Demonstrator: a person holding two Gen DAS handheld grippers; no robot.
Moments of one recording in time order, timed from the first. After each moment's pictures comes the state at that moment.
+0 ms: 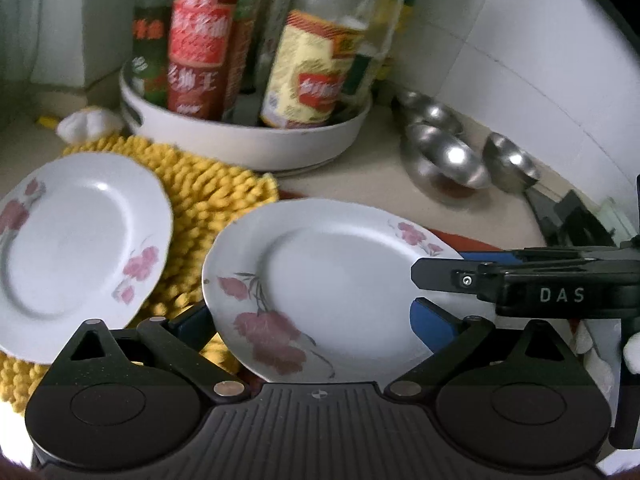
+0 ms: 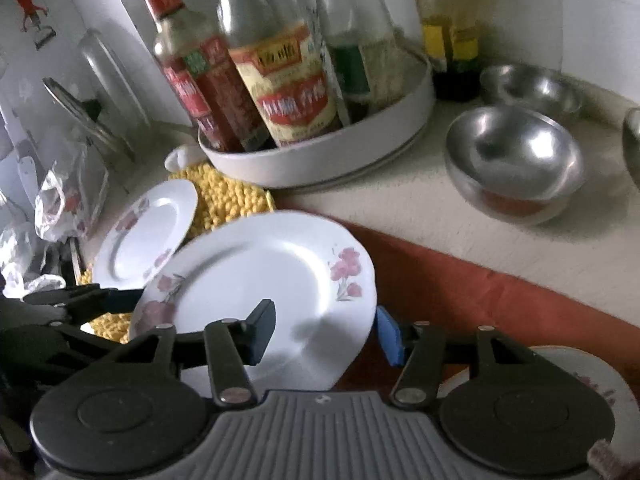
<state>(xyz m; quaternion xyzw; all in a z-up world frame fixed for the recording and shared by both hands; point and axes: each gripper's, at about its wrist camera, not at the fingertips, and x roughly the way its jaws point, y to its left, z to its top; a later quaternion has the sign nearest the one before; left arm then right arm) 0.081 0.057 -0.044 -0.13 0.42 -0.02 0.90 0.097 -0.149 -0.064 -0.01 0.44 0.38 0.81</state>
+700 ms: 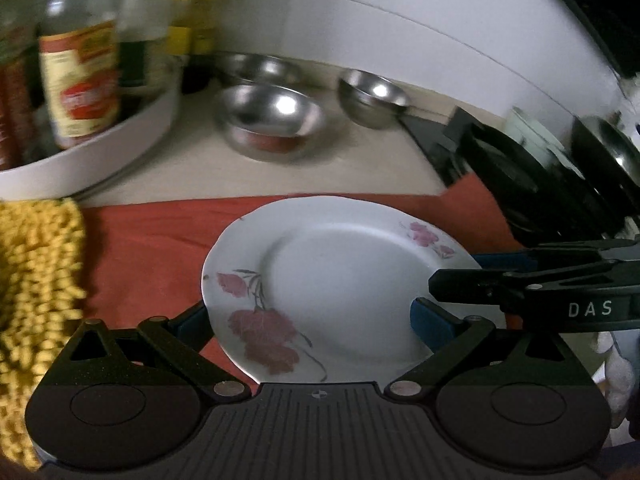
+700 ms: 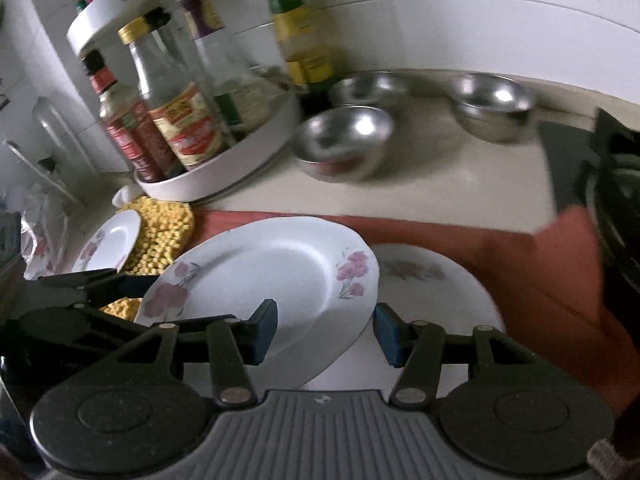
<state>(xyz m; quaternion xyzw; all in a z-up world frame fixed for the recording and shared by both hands) 0.095 -0.055 -0.048 -0.05 0.44 -0.18 0.88 0.041 -0.272 -0.045 0.05 0.43 0.26 0.86</state>
